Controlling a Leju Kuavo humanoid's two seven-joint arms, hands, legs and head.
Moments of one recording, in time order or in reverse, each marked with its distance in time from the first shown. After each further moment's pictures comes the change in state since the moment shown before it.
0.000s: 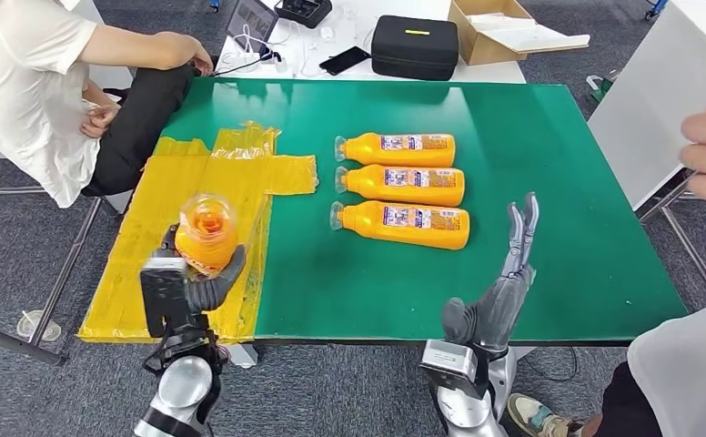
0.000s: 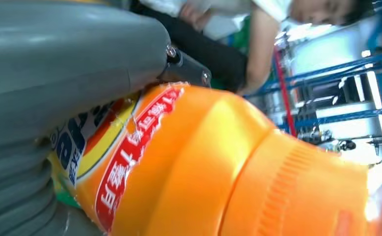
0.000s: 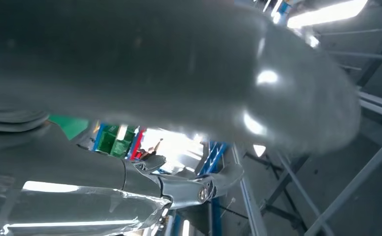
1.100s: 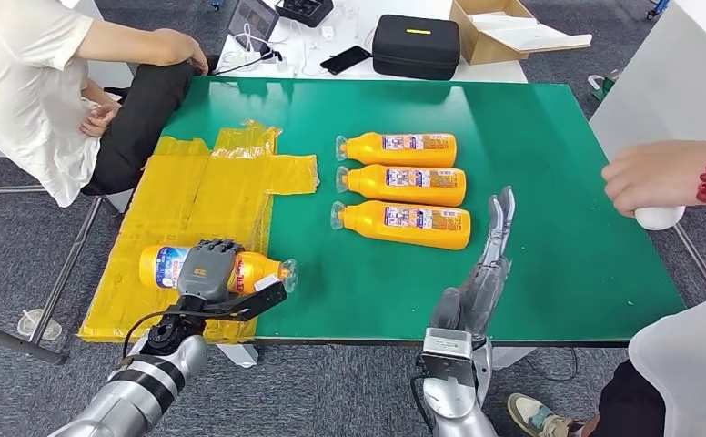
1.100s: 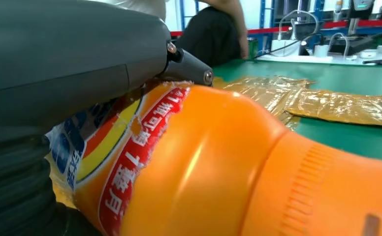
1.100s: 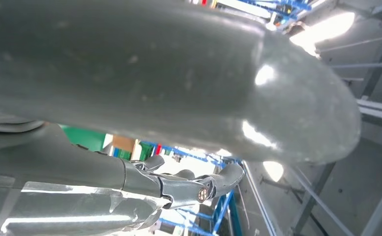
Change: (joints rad) left arm -0.329 0.134 -0.075 0.710 -0.874 -0.294 0.266; right arm -0.057 -0.025 0.102 0.093 -0.182 0.000 0.000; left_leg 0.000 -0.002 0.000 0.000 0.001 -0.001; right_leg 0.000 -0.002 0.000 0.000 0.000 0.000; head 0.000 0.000
